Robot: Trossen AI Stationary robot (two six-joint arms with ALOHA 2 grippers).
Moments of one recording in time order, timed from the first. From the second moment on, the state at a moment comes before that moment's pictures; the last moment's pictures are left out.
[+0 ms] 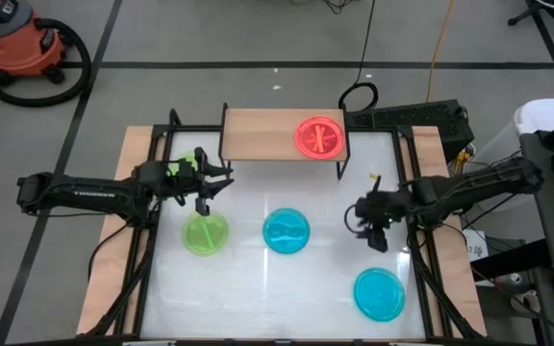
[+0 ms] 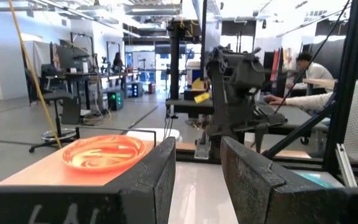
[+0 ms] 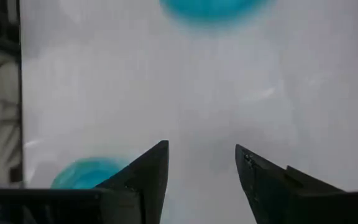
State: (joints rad) left arm 0.12 0.80 0.35 0.61 0.02 0.00; right arm 0.19 0.93 0.68 -0.77 -0.14 0.47
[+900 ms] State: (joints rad) left arm 0.10 0.53 0.35 0.26 -0.01 0.02; right arm 0.54 1.13 0.35 -0.22 -0.18 0.80
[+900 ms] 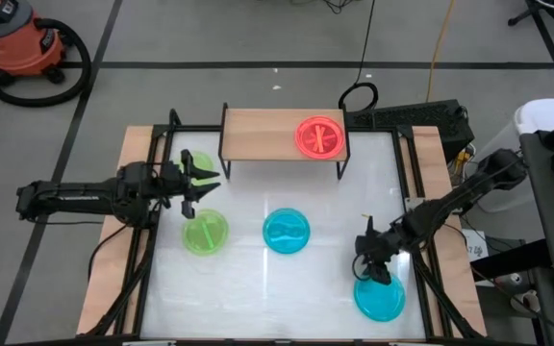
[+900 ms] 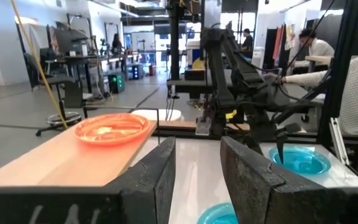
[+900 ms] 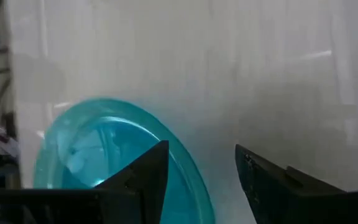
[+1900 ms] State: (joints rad) left arm 0.10 0.55 0.35 0.26 -0.01 -0.04; right arm 0.54 1.13 0.42 -0.22 -0.21 0.69
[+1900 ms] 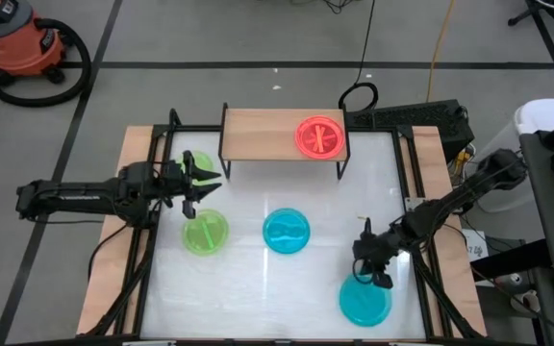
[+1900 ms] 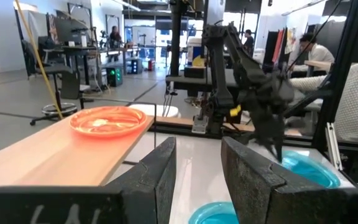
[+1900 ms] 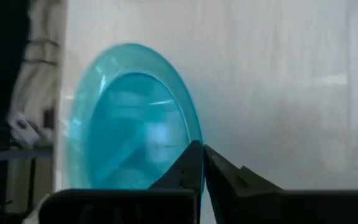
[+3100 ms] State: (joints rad) left arm 0.04 0.76 0.35 0.56 0.00 0.04; right arm -0.58 1.66 1.08 0.51 -0.20 0.30
